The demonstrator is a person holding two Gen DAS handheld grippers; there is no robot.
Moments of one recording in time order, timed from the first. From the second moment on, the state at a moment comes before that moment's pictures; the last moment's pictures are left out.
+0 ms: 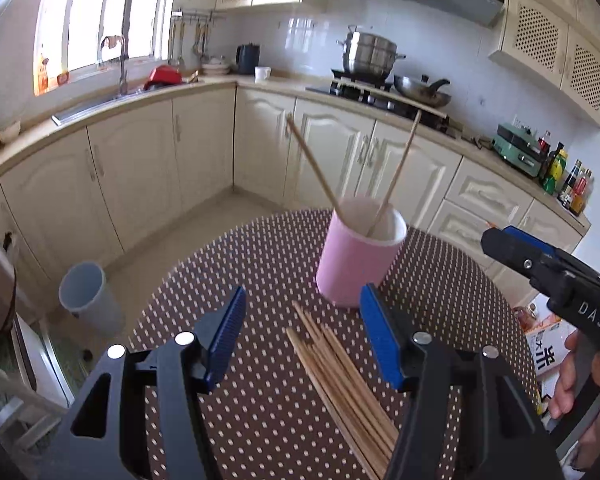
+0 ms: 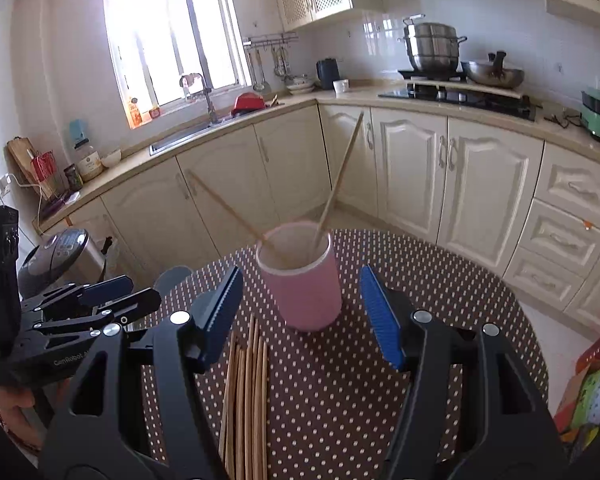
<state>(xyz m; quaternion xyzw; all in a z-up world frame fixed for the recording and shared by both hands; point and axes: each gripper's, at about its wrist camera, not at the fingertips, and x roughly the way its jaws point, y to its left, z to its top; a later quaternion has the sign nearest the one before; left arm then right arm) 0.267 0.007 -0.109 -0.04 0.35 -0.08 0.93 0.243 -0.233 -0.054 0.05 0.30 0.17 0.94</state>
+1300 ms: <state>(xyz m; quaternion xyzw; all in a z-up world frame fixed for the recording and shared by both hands) 0.249 0.020 -0.232 0.02 0.49 -0.04 0.87 0.246 -0.178 -0.180 -0.03 0.46 0.20 0.87</state>
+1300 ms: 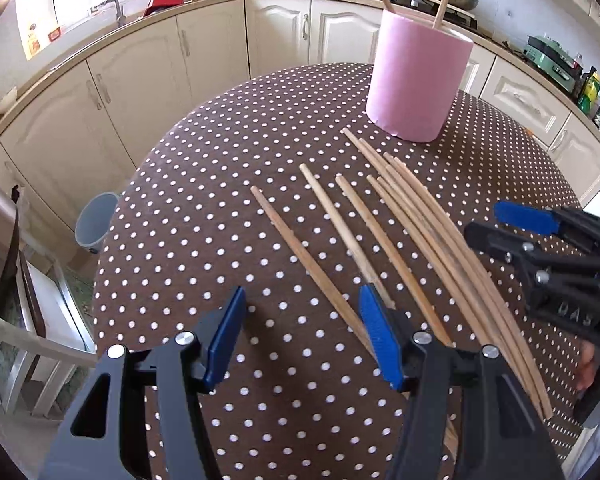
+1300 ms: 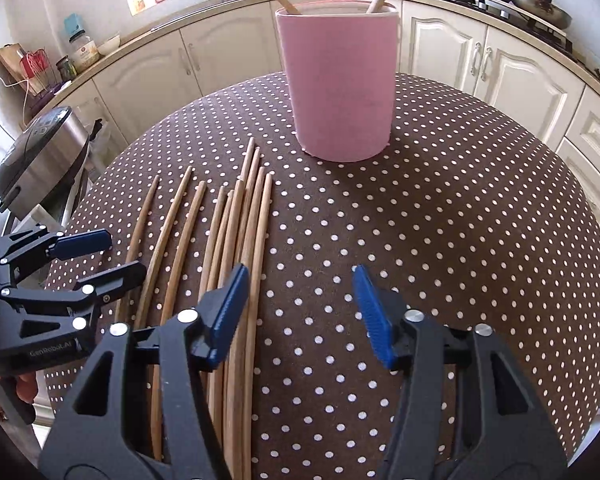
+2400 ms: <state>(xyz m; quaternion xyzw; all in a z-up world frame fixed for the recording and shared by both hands) 0.267 0.053 -0.228 -0.03 0.49 -0.04 0.87 0.287 -0.098 -0.180 -0.10 0.49 0.23 0.84</state>
